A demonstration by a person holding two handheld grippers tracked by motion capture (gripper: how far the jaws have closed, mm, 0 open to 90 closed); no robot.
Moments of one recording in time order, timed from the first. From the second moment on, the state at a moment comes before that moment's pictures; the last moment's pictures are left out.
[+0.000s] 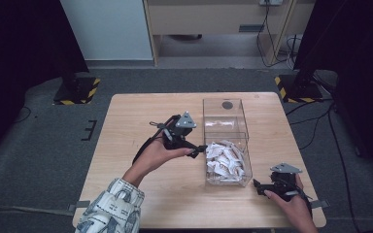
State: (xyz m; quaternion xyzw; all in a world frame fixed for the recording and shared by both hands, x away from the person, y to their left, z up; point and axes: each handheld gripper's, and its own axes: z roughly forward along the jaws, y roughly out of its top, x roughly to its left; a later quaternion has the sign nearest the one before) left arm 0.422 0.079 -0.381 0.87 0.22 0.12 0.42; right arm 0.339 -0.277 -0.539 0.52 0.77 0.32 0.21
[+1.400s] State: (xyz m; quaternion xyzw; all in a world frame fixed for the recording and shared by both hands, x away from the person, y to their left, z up) left arm 0.428 0.021 -0.402 0.89 0.19 0.11 0.41; right arm 0.339 -0.277 -0.539 0.52 0.77 0.32 0.21
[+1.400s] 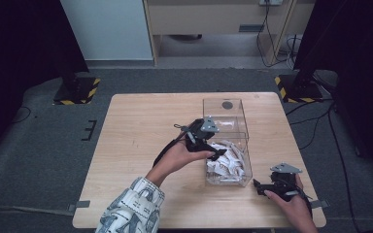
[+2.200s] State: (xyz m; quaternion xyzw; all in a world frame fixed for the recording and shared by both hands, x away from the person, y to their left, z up) left arm 0.431 0.011 -0.416 0.89 0.19 0.10 0.39; right arm 0.339 -0.277 -0.539 0.52 0.77 0.32 0.21
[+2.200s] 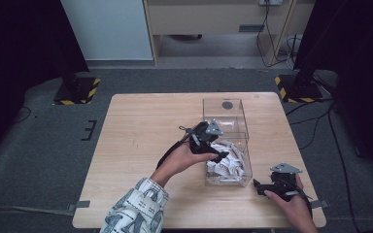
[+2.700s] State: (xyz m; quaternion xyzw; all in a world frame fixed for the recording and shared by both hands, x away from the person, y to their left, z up) left arm 0.434 0.005 -0.424 0.90 0.18 0.11 0.37; right arm 0.339 -0.277 -0.539 0.52 0.77 0.32 0.21
